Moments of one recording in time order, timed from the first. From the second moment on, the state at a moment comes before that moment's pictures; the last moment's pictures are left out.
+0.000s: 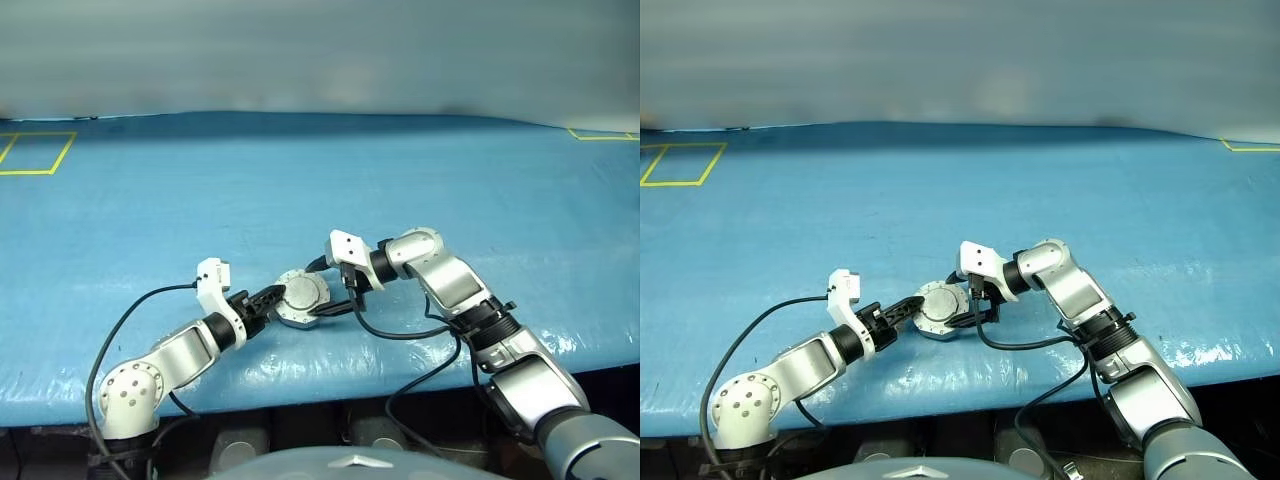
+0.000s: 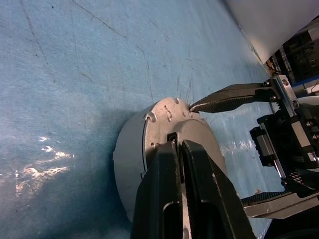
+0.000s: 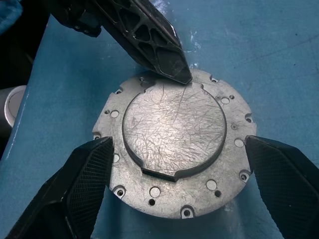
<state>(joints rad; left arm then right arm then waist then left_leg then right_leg) 0.08 0.26 0.12 -0.44 -1.22 1.01 0.11 -0.60 -0.44 0.44 0.15 0.09 0.38 1.26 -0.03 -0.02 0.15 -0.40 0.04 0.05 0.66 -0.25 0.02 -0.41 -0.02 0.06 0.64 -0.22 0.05</state>
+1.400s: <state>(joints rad) 0.05 0.31 0.09 -0.45 -1.11 1.02 -0.05 -0.16 0.09 -0.41 -0.46 0.76 1.41 0.20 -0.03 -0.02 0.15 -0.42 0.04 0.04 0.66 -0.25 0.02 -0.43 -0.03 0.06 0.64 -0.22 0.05</state>
